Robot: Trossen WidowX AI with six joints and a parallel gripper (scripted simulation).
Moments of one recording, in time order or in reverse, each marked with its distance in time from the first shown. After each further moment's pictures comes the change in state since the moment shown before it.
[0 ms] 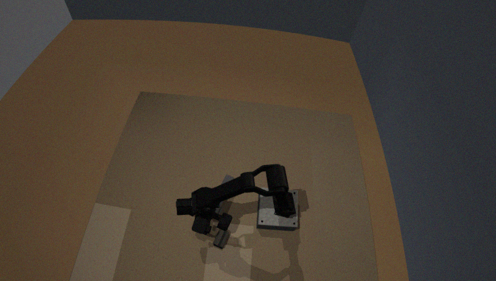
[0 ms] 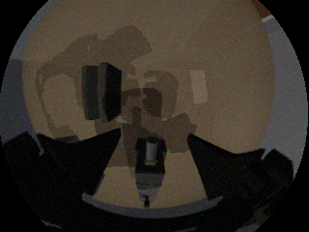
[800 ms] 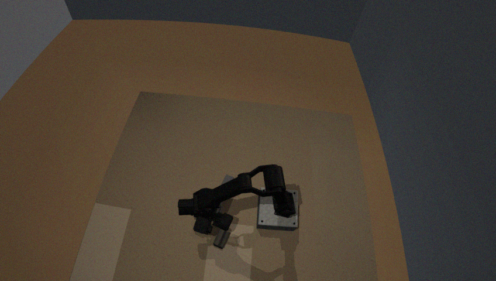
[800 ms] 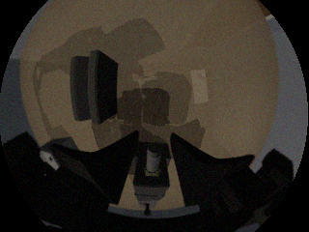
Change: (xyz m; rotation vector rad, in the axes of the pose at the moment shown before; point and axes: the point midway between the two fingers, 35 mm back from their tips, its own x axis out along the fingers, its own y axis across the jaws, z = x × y) arm 0.018 0.002 -0.006 0.000 0.003 0.004
